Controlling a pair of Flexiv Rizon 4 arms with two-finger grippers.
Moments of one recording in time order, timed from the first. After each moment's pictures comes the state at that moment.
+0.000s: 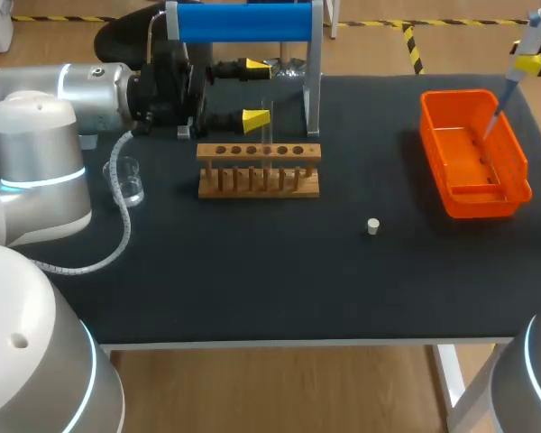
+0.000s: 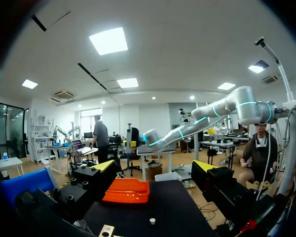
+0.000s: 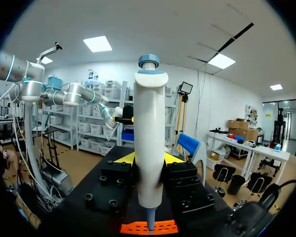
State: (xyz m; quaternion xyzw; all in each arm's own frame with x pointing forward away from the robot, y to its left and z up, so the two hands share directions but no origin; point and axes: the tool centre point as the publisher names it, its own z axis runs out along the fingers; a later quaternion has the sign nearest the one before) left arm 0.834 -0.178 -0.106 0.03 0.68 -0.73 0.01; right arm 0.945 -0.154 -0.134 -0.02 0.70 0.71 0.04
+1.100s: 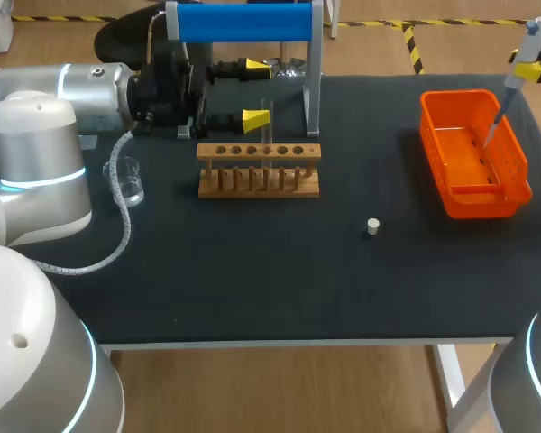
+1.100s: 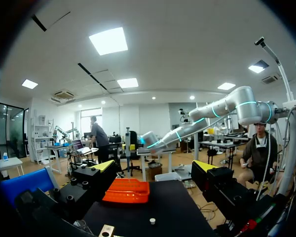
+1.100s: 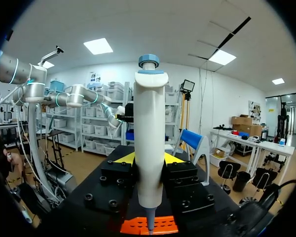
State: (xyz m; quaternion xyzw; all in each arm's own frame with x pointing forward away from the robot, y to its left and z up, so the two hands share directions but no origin) left arm 0.834 -0.178 -0.106 0.03 0.68 -0.73 0.01; right arm 0.951 -0.161 -0.149 -0.02 0.71 0.71 0.02
